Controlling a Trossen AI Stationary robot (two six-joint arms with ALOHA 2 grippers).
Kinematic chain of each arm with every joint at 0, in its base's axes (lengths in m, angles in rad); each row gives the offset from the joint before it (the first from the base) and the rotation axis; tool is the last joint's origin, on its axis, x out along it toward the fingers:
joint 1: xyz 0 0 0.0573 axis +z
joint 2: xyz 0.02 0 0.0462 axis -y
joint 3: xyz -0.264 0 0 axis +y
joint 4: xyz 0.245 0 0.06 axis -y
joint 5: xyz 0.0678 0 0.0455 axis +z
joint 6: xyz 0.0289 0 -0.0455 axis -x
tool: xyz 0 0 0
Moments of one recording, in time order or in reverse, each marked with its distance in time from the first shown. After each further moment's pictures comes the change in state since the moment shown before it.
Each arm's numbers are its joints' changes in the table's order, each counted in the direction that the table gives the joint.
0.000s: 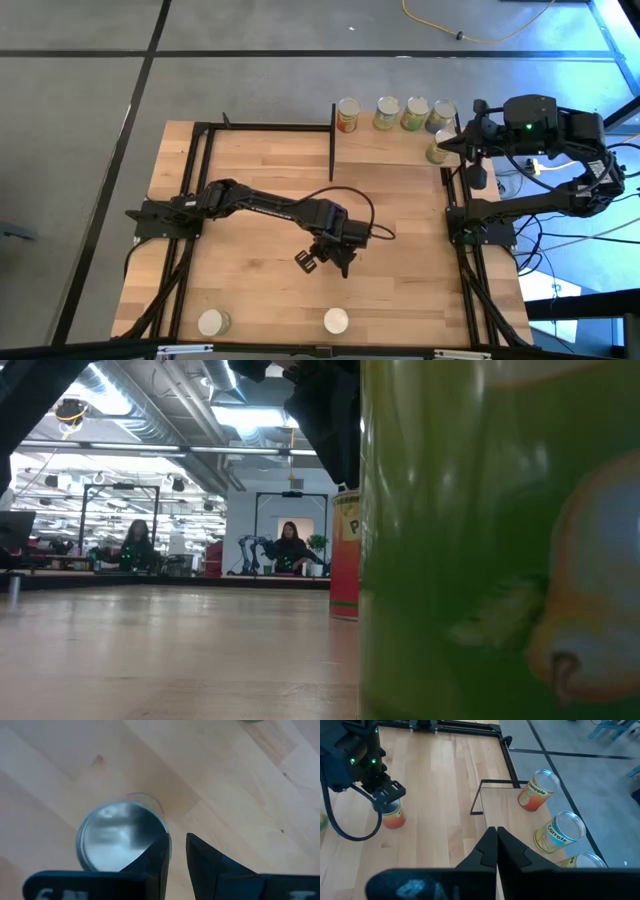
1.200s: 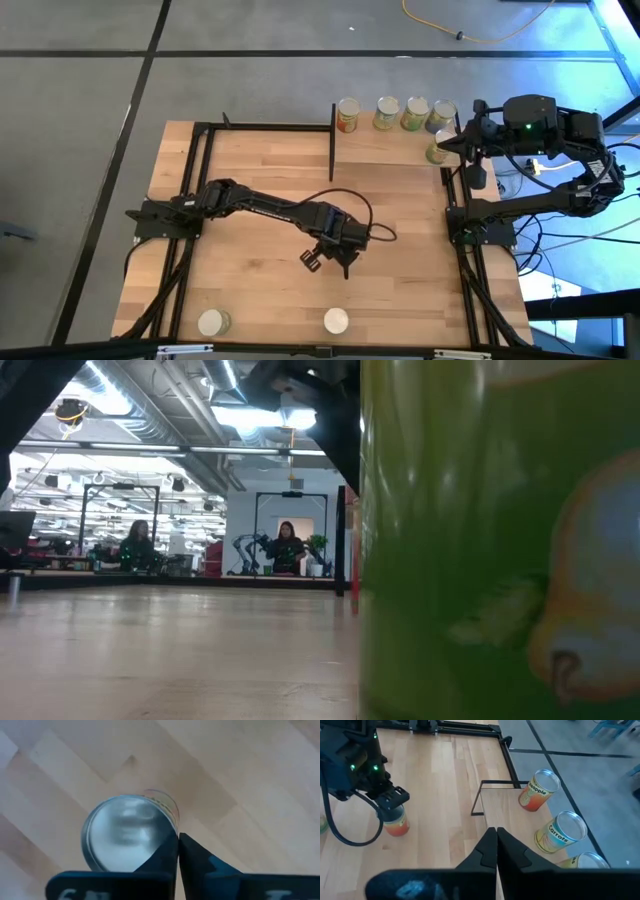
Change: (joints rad) left arm 0.000 0.005 0.082 0.102 0.148 -0.010; right arm 0.000 -0.001 0.000 0.001 0.000 -0.013
